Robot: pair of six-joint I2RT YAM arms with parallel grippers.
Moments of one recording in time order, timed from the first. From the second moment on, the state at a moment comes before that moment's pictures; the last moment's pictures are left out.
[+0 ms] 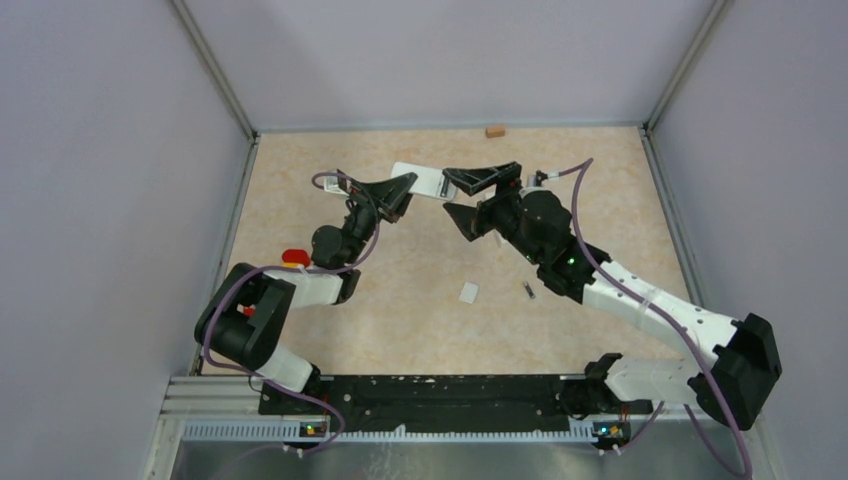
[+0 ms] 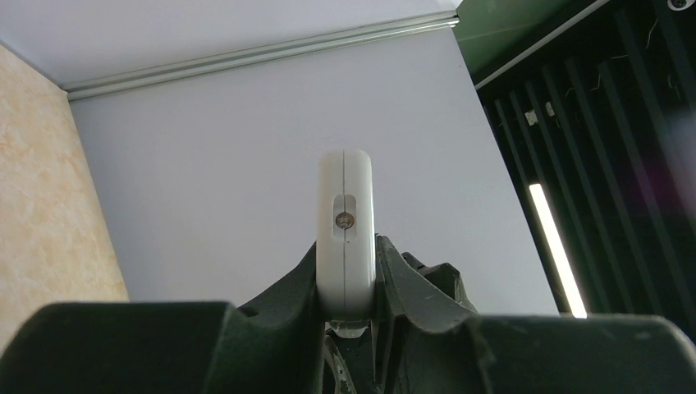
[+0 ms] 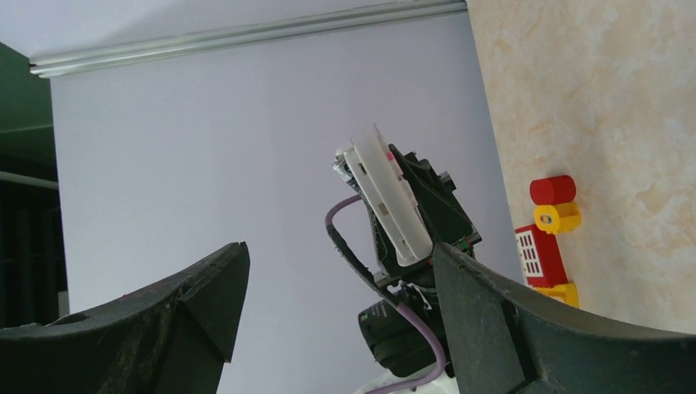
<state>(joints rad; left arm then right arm) -0.43 1.54 0.54 1.48 0.18 -1.68 0.81 1.16 0.93 0.15 0.19 1.66</state>
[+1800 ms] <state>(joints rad) -0.43 1.51 0.52 1.47 0.22 -1.67 0.77 1.24 0.90 0.24 0.18 1.59</state>
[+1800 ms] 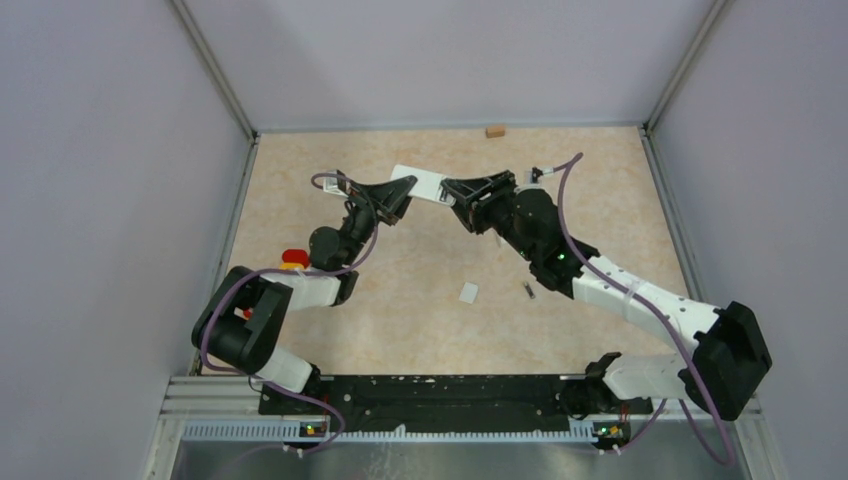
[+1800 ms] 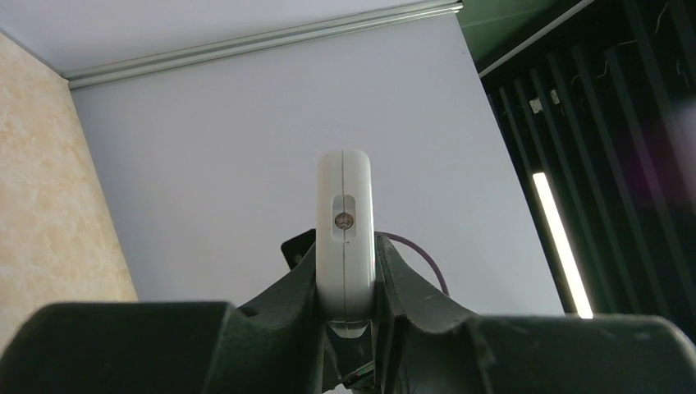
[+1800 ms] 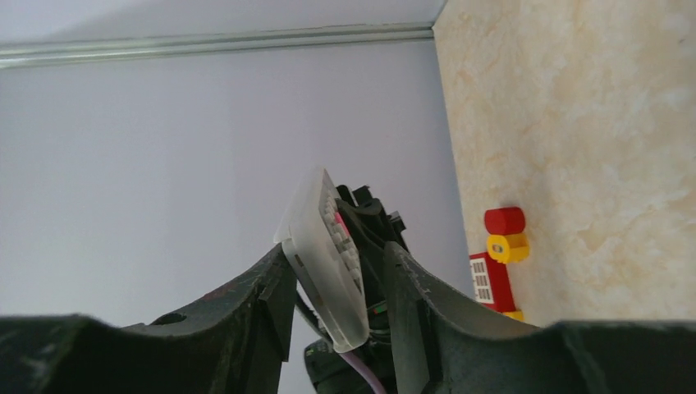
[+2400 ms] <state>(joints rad) -0.36 1.51 0.45 1.48 0.27 -1.64 0.75 1.03 0.91 0.12 0.19 1.14</state>
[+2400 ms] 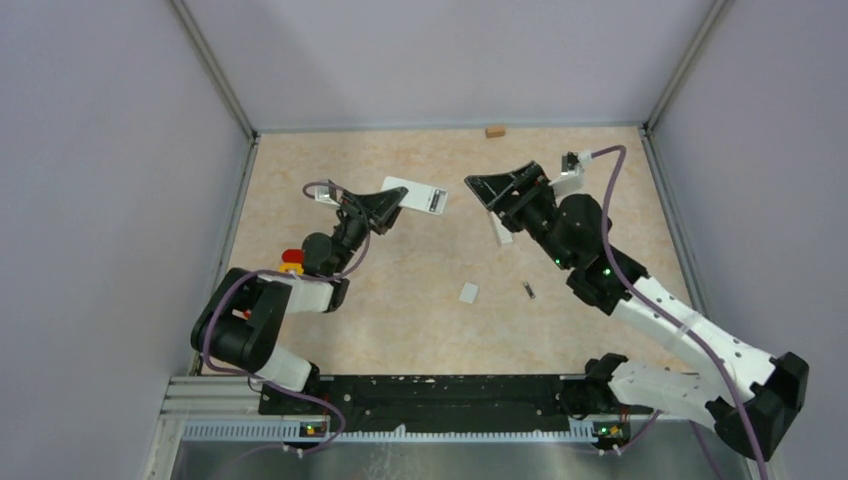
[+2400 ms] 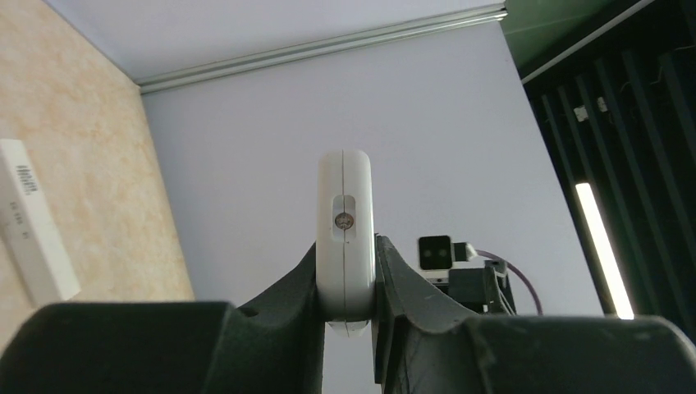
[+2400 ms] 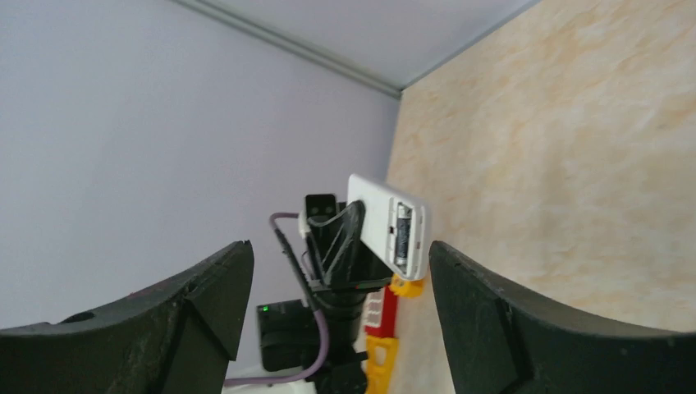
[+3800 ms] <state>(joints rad) -0.28 1.24 0.40 0.97 0.58 -1.18 0.51 1.51 0.80 -0.49 0.24 0.60</state>
